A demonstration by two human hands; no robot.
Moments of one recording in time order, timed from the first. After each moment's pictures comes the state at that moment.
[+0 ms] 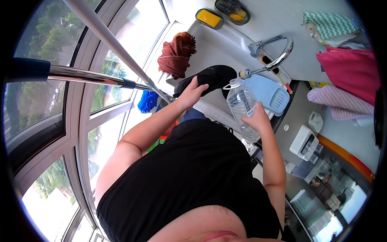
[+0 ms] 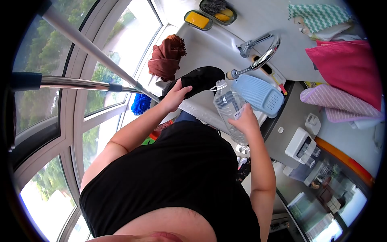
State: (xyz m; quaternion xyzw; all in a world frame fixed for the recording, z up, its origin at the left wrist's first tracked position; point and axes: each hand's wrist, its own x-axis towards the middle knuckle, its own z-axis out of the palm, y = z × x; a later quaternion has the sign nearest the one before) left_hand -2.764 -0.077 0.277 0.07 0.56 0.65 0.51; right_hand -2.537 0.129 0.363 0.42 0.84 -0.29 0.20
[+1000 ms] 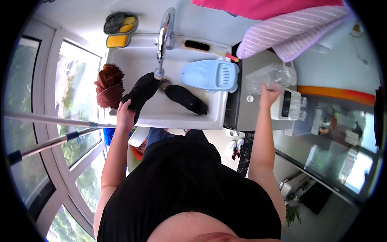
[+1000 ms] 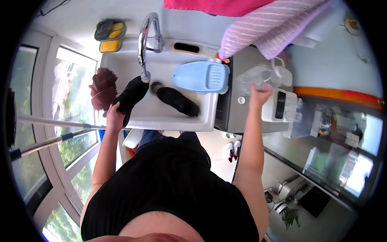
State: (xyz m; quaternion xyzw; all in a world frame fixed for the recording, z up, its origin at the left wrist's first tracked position) left_hand -2.742 -0.047 0.259 -0.06 0.50 0.73 0.47; right_hand -2.261 0.362 0.269 0.59 0.56 -0.28 -0.50
